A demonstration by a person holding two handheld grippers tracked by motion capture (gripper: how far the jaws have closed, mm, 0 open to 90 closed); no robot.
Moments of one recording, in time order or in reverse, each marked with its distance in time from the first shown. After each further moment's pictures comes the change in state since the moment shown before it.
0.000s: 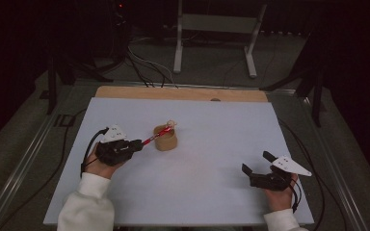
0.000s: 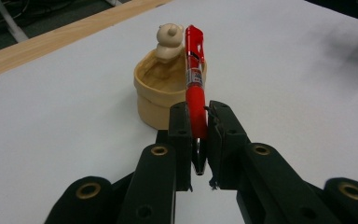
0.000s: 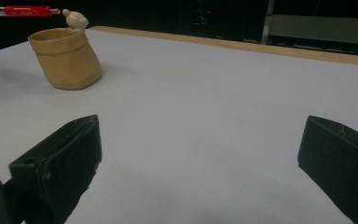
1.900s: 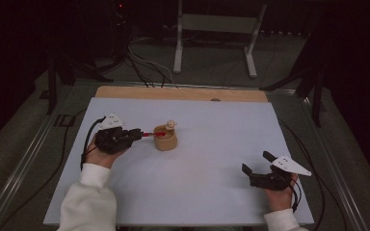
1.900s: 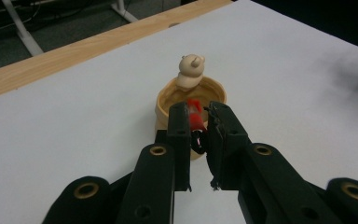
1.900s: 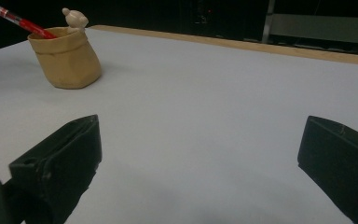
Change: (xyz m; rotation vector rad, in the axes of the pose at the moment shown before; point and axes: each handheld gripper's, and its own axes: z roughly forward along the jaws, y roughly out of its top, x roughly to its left) left arm 0.018 0.019 0.004 -0.045 0.016 -0.055; right arm -0.001 0.000 0.001 0.002 0.002 0.000
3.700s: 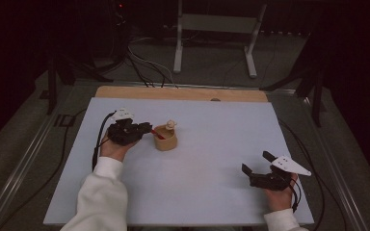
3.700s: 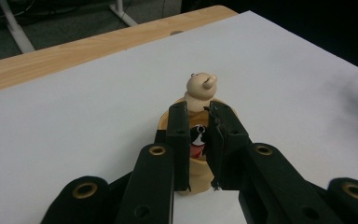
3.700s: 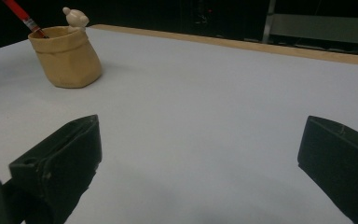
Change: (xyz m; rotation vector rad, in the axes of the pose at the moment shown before) left arm 0.011 0.007 0.041 -0.024 -0.023 -0.071; right arm 0.000 0.000 0.000 0.002 0.001 -0.006
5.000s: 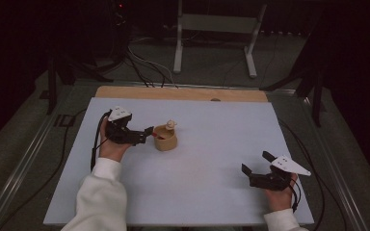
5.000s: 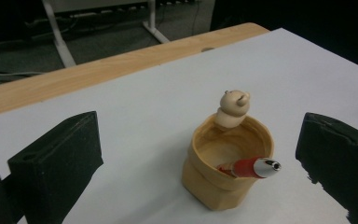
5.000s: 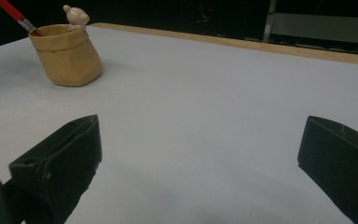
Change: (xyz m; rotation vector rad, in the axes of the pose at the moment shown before) left arm 0.003 0.001 -0.007 -0.068 0.131 -0.004; right arm 0.000 0.000 0.000 0.006 0.002 -0.006
